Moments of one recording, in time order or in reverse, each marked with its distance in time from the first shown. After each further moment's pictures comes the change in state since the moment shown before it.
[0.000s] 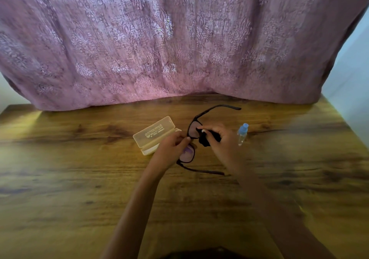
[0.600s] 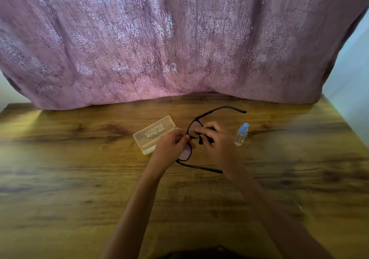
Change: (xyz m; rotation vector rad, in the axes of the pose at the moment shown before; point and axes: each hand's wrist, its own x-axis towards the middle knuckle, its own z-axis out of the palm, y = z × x) left_hand 0.002 0.002 0.000 0.148 0.079 0.027; right_hand -0.003 0.001 0.007 -0.285 0.043 -0.377
